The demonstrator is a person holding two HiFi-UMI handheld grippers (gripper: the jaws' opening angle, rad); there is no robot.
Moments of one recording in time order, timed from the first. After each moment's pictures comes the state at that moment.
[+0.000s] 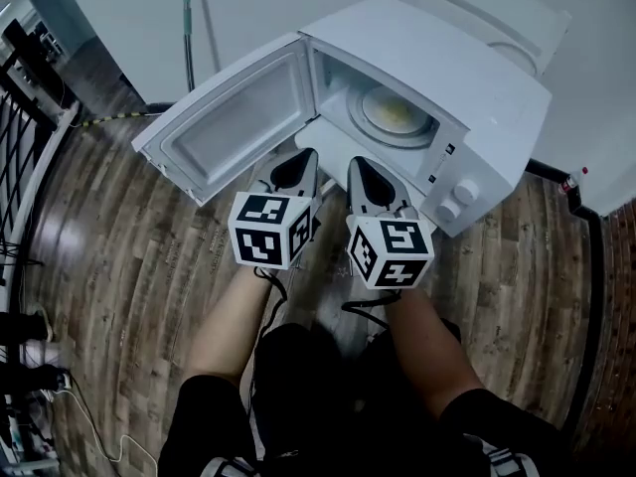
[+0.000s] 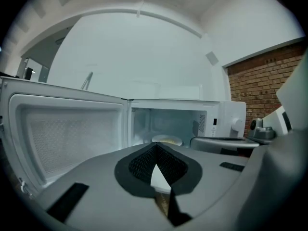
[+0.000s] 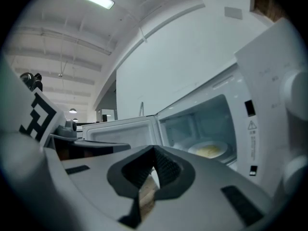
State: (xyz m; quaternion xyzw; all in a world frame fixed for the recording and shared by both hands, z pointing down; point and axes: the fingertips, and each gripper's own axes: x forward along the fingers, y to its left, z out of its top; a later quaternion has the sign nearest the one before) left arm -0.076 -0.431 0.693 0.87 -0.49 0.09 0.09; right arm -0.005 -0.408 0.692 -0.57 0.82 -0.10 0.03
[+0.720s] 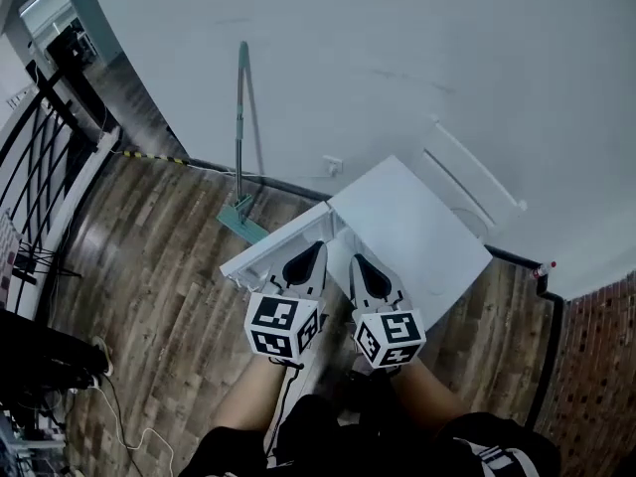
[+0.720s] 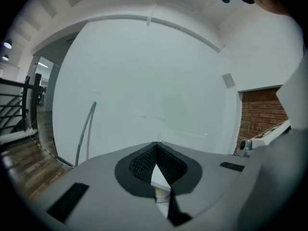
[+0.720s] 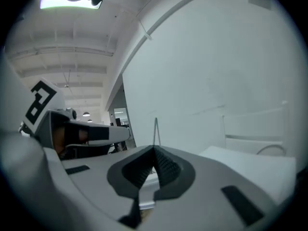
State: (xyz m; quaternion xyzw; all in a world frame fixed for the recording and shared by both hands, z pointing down) left arm -0.075 -0.442 0.369 0.84 -0.53 0.06 0.13; right arm -0.010 -0.430 0.400 -0.49 0.86 -0.14 0.00
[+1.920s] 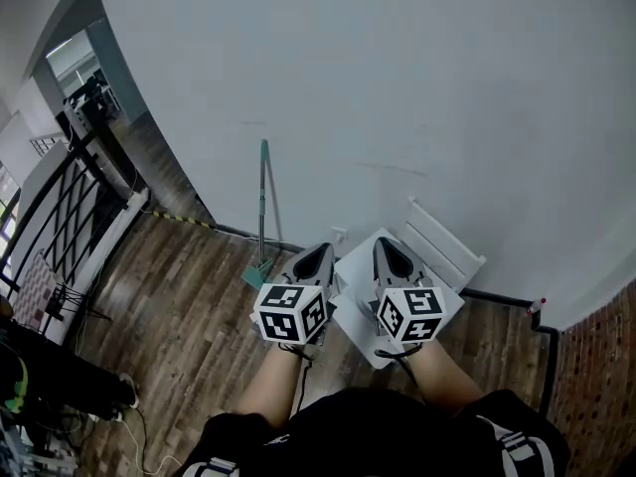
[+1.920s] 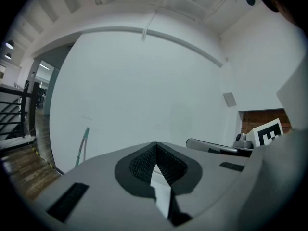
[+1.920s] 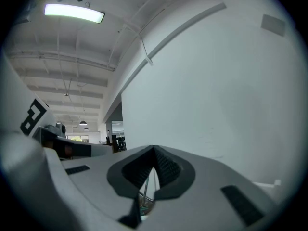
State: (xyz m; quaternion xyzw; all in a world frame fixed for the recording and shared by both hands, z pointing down) left arm -0.034 -0.448 0.142 0.84 -0.53 0.02 0.12; right arm 0.067 -0.460 0.146 -0.51 0.85 -0.08 0.06
